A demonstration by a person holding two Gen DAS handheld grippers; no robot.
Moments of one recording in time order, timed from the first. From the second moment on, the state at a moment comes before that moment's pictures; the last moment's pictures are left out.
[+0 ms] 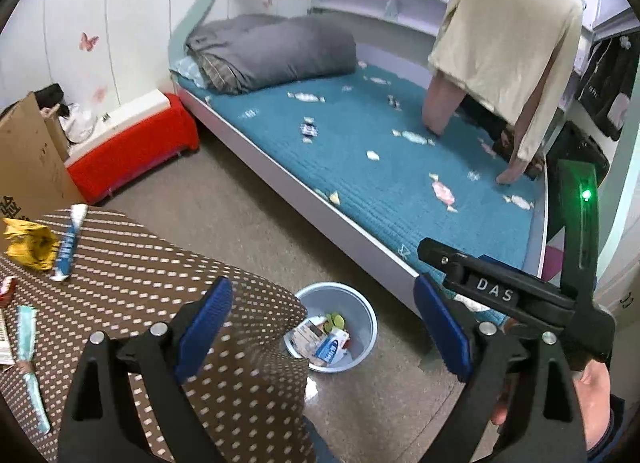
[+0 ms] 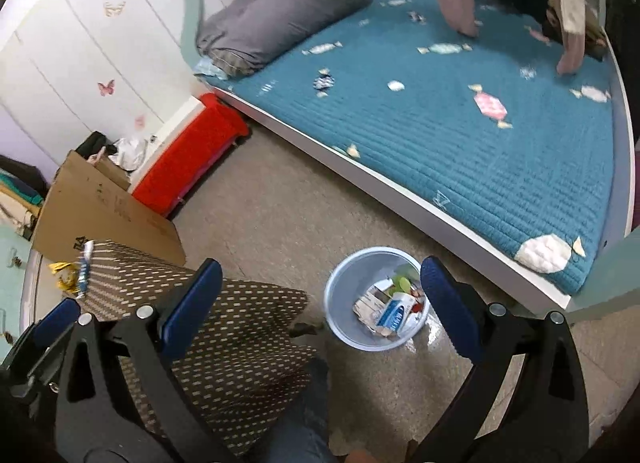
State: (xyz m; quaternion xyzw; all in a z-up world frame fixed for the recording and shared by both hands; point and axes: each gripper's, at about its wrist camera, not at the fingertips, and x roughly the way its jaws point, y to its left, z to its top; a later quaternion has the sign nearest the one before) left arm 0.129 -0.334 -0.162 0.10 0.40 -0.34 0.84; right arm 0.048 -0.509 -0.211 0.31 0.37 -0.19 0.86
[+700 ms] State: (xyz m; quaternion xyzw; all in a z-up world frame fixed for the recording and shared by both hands) left arm 0.106 -0.135 -0.103 0.05 0.33 -0.22 0.92; right arm 0.091 -0.330 -0.127 0.19 0.35 -0.06 0.92
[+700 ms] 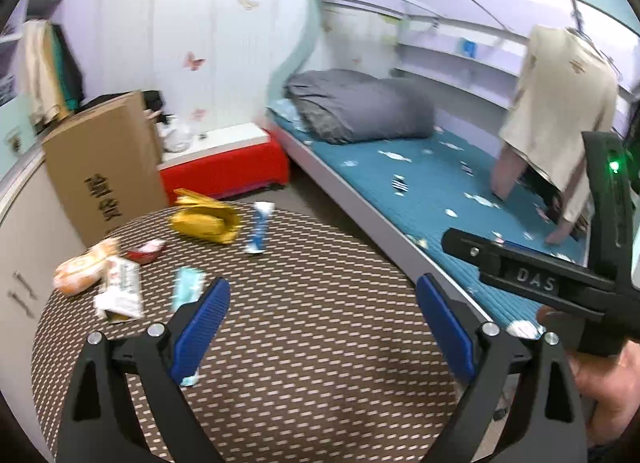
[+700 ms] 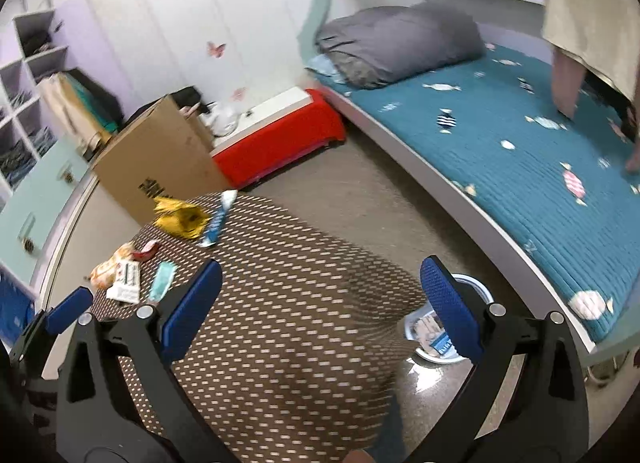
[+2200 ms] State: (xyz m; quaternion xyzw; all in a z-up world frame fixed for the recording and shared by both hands) left arm 0.245 0.057 -0.212 -0.05 0.40 -0.03 0.91; right arm 0.192 -0.149 -0.214 0.07 0.43 0.11 0.90
